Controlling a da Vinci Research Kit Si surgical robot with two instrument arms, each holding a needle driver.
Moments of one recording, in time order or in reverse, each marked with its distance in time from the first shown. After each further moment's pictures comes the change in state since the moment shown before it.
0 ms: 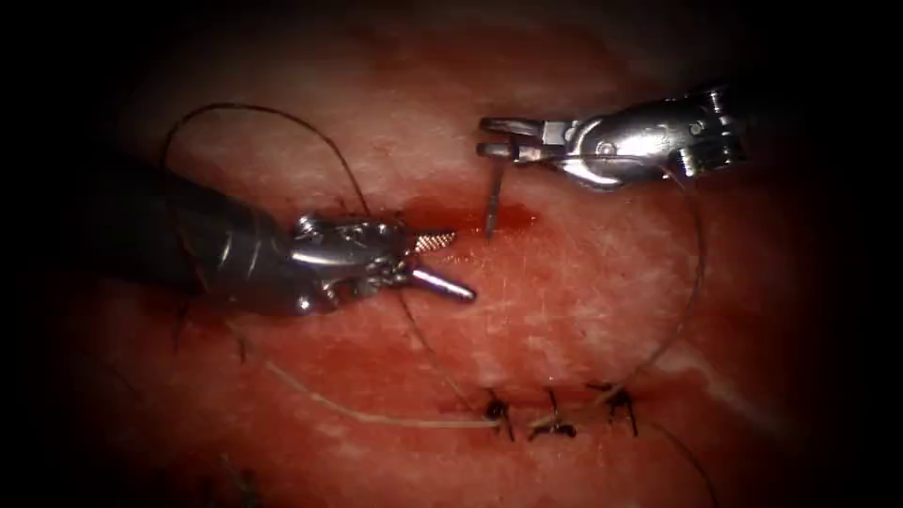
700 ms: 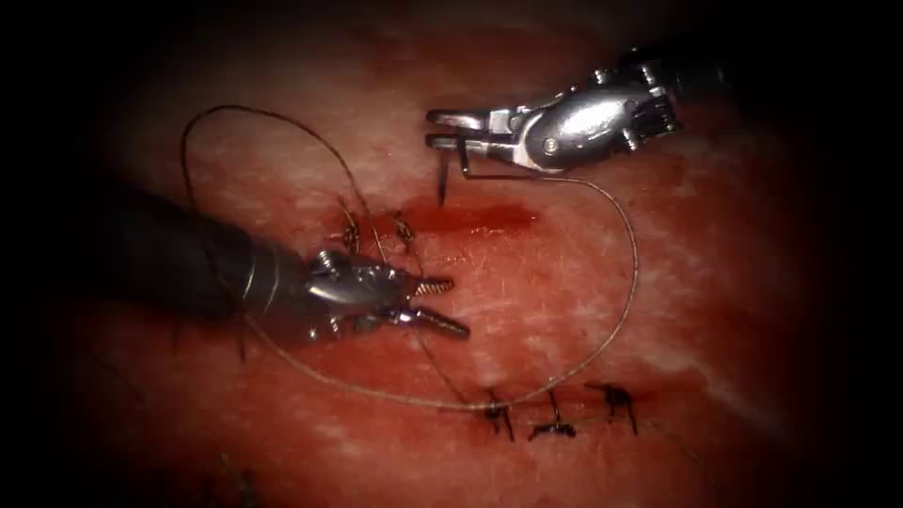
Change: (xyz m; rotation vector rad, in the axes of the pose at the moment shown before) right arm -0.003 0.000 0.005 0.009 0.102 -0.255; left arm -0.004 -0.002 0.002 0.071 -0.115 0.057
